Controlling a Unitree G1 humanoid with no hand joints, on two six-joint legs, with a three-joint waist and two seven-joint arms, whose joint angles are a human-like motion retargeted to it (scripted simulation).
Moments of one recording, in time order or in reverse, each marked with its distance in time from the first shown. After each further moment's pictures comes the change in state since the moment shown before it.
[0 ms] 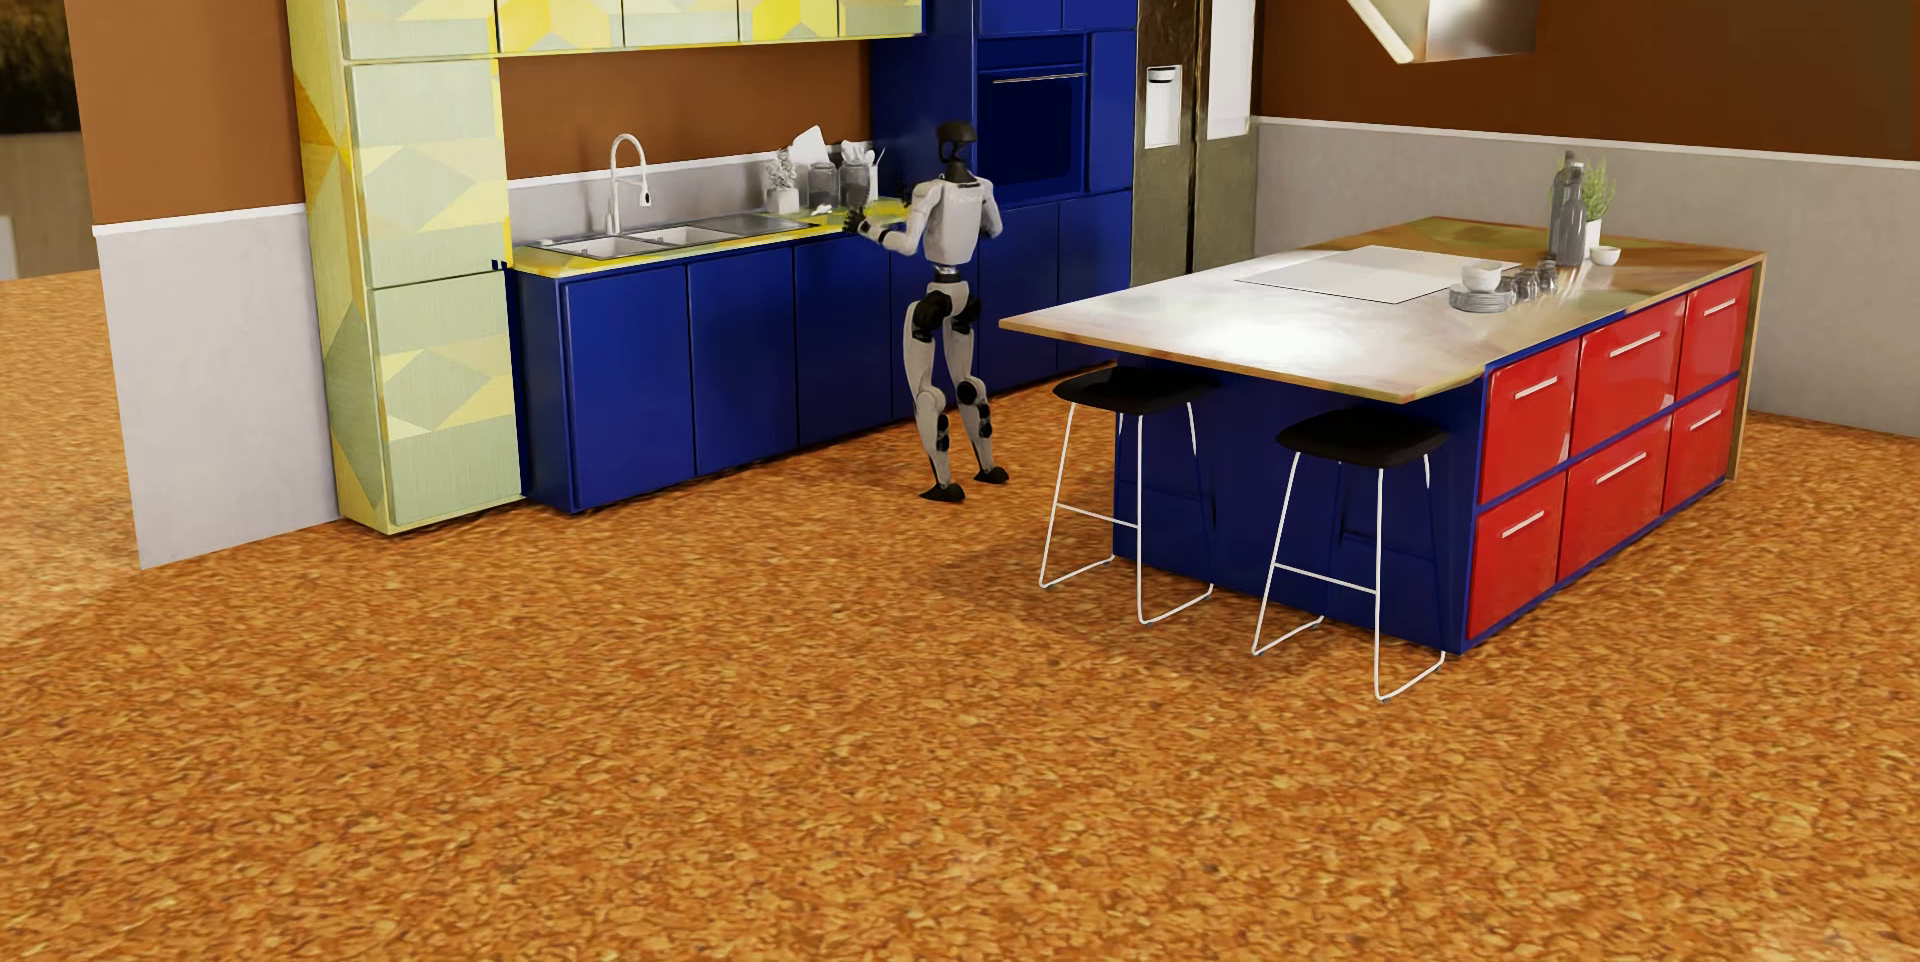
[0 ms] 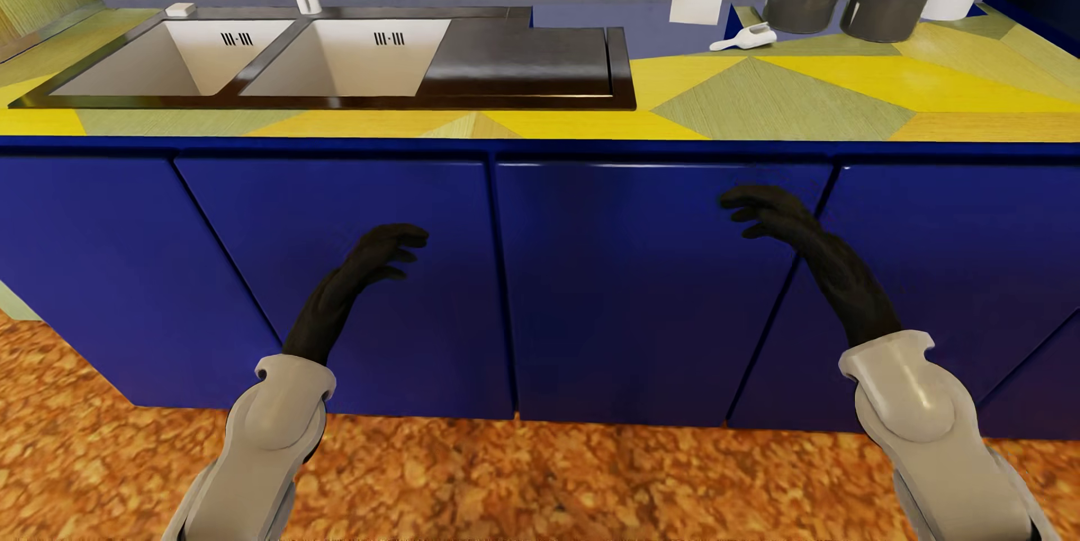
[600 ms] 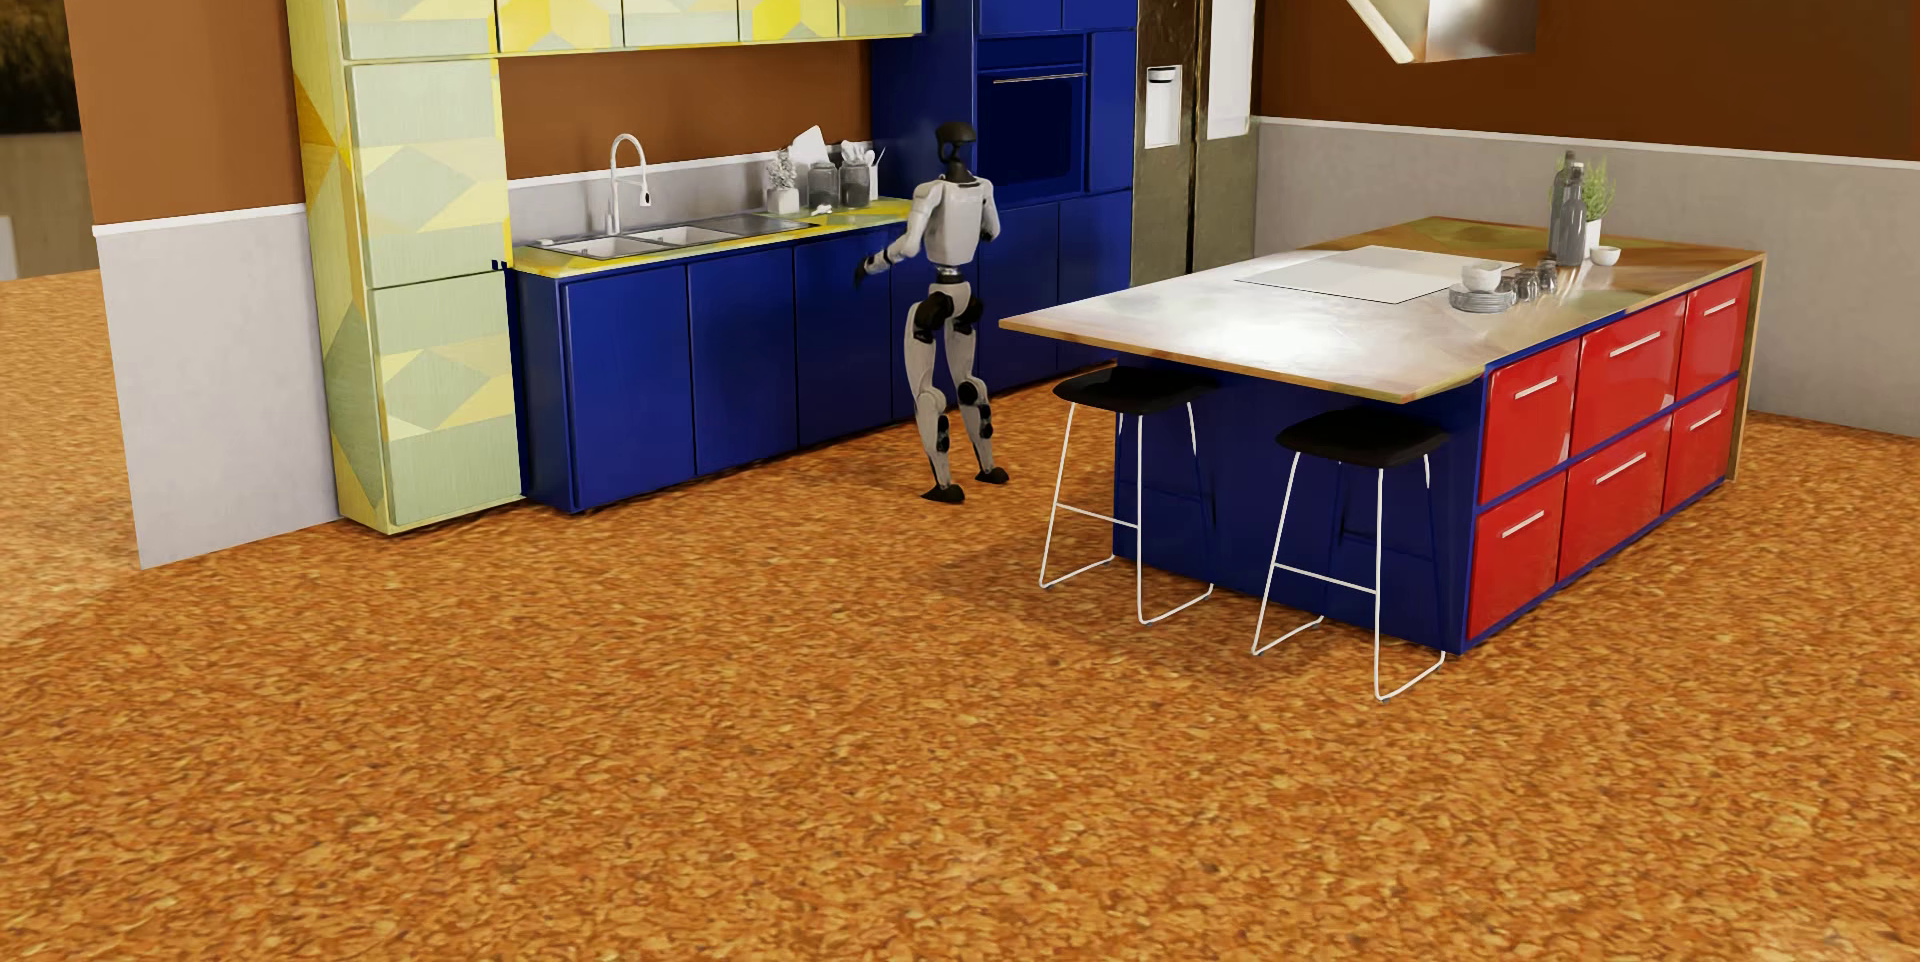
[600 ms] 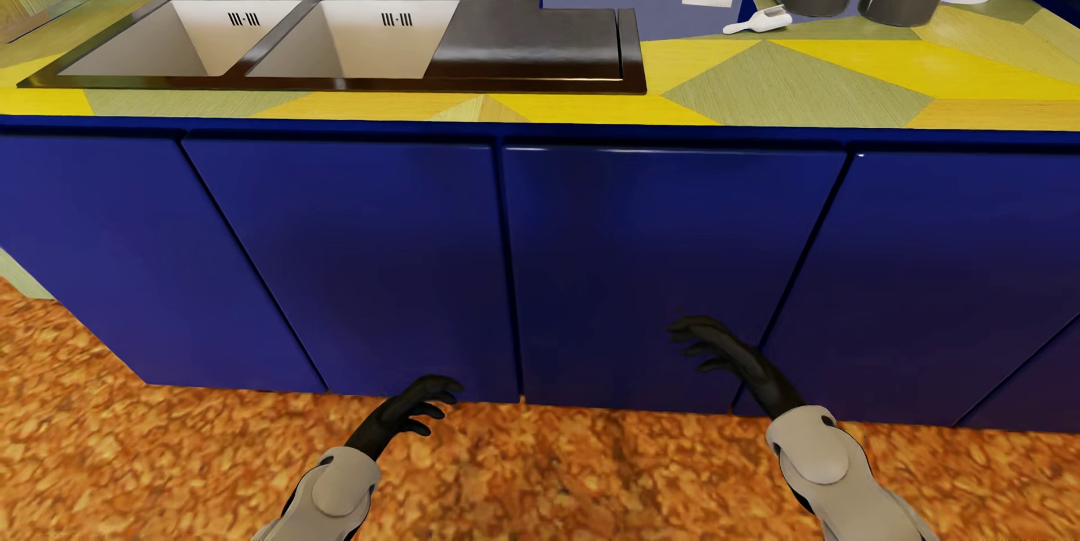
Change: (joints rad) body -0.011 -0.013 0.025 0.008 0.001 0.003 0.000 0.000 0.030 0.005 0.002 -0.020 -0.011 0.016 0.002 -0.004 0.084 0.000 0.000 -0.291 0.241 0.524 0.476 0.000 0.000 0.000 0.000 0.000 0.000
